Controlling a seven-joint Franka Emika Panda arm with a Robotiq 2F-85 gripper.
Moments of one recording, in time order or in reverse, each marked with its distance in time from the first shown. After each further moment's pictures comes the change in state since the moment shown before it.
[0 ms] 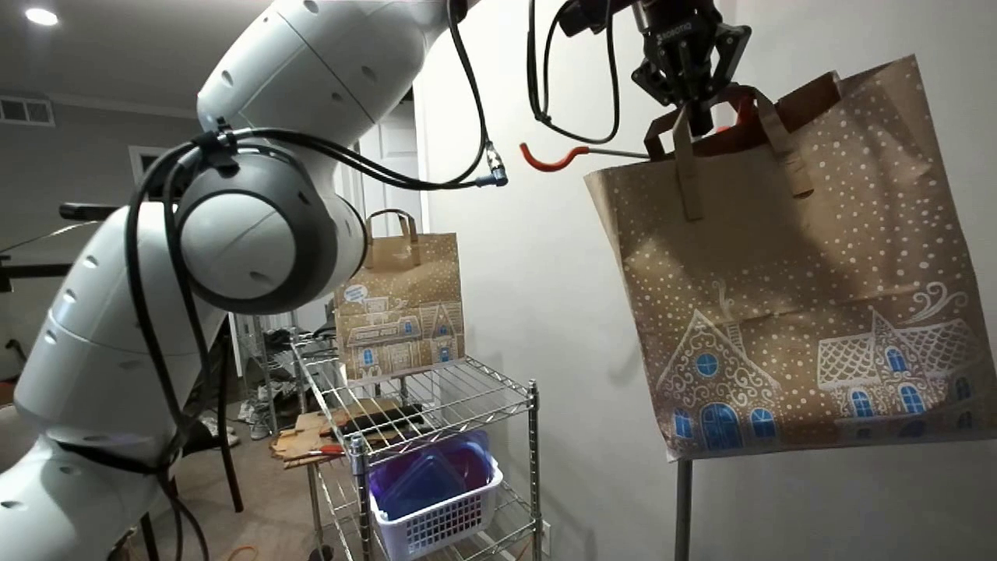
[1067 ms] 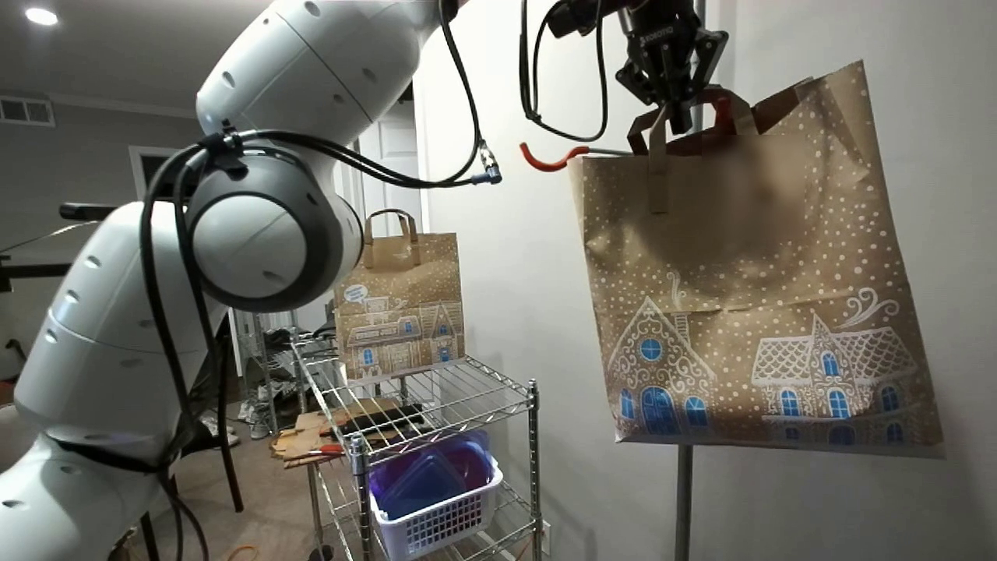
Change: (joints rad) arm 0.015 -0.006 0.046 0.005 0.000 0.000 0.000
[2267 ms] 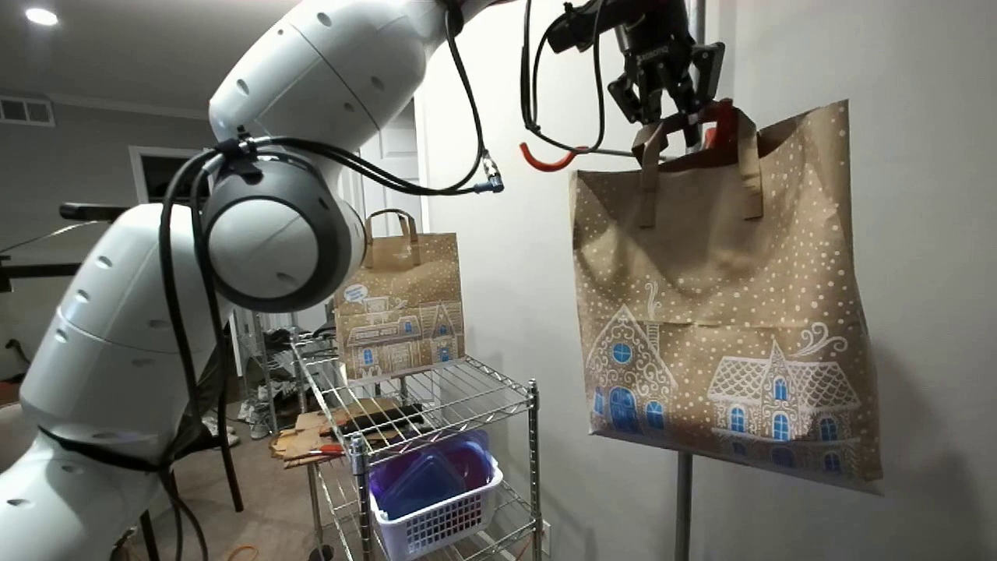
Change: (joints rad) arm 0.041 0.013 -0.018 -0.001 -0.040 -0.029 0.003
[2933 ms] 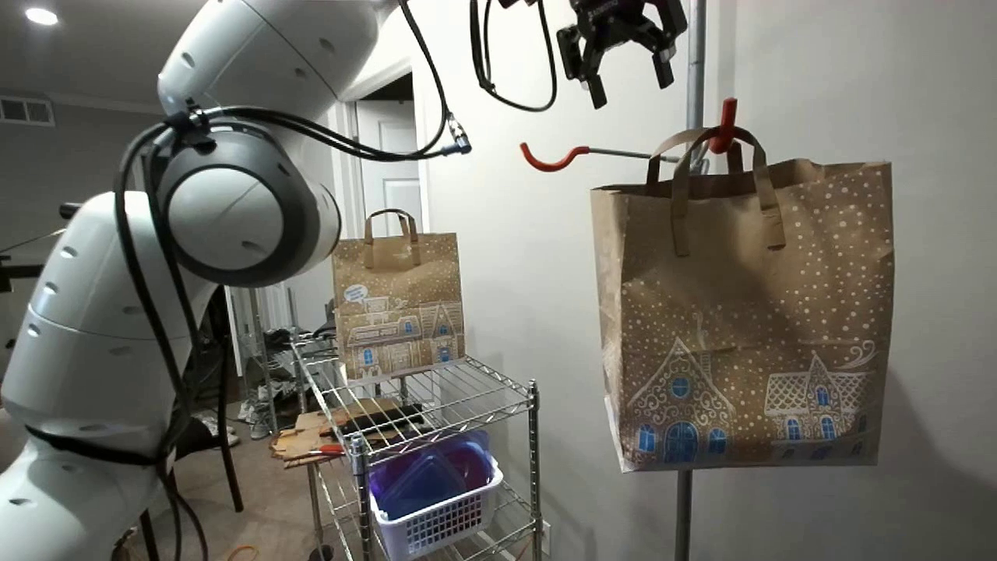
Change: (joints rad) arm 0.022 -0.099 0.000 0.007 0.000 -0.080 -0.002
